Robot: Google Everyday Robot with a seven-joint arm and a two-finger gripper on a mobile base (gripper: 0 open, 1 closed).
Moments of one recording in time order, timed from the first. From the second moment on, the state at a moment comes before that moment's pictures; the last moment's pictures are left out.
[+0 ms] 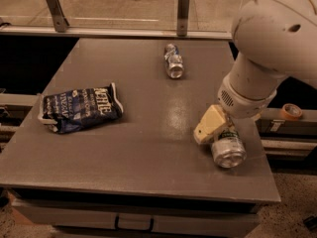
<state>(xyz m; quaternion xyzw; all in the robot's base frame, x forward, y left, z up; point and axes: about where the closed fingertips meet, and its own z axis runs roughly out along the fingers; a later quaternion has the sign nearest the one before) 0.467 -0.169 0.842 -0.21 0.97 -0.01 0.09</state>
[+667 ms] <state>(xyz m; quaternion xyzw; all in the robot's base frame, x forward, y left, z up) 0.471 -0.165 0.825 -0.18 0.98 0.00 0.08</state>
